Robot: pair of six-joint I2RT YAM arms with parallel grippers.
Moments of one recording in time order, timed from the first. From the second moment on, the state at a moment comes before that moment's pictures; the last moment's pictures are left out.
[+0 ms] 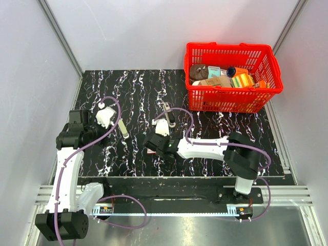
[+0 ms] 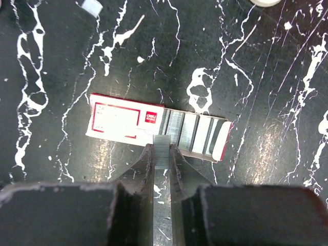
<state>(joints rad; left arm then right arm) 0.07 0.88 0.93 -0.96 0.28 0.55 1.18 1.80 1.20 -0.41 0.56 0.79</state>
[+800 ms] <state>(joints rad) 0.07 0.86 0.91 -0.95 0.28 0.55 1.18 1.84 1.17 -0.41 0.59 0.84</state>
